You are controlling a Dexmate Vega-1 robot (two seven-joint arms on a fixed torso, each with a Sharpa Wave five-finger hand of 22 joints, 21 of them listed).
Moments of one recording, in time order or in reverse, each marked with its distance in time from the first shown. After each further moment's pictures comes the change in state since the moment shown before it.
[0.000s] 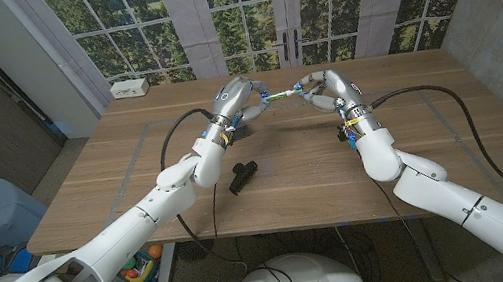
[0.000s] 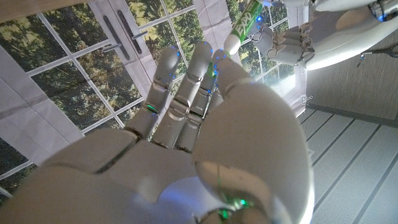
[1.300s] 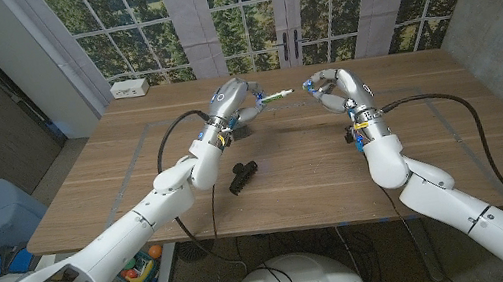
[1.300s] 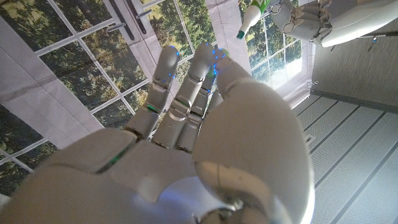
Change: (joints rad) left arm 0.034 0.014 -0.026 -0.038 0.004 0.027 0.000; left_hand 0.038 -0.038 -0.012 -0.004 0.087 0.035 0.035 0.011 0.000 0.037 0.030 0.009 0.005 0.039 -0.011 0.008 0.023 0.034 0.002 0.058 0.002; right arm -0.073 0.016 0.067 -0.011 -0.037 0.032 -0.066; right_hand 0.006 -0.006 0.016 -0.003 0.001 0.005 0.013 0.013 0.027 0.005 0.005 0.000 0.000 0.018 -0.007 -0.007 0.043 0.014 0.000 0.027 -0.047
